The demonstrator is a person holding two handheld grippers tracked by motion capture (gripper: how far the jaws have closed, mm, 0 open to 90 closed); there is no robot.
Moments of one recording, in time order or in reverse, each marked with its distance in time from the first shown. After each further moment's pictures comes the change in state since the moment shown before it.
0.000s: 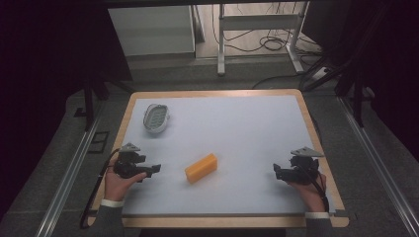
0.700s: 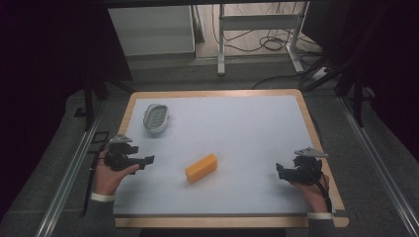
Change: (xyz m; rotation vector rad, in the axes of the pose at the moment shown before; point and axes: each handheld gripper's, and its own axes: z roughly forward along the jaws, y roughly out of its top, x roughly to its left) left arm 0.000 0.029 -0.038 -0.038 0.039 0.027; right arm -0.006 -0.001 -0.005 -0.012 -0.009 0.017
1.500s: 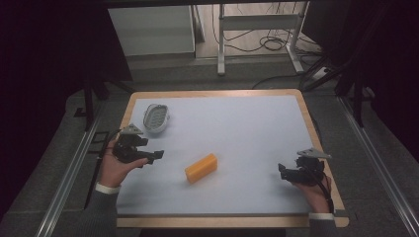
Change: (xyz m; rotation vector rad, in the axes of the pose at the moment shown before) left arm -0.028 0.037 0.000 0.035 -0.045 0.110; right arm -0.005 -0.003 -0.003 0.000 -0.010 0.015
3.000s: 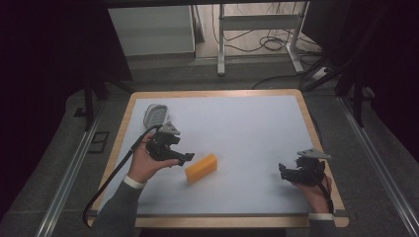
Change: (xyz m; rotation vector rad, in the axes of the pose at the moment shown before) left arm -0.066 0.046 0.041 0.056 -0.098 0.170; right arm 0.001 0.000 -0.001 -0.004 -0.026 0.004
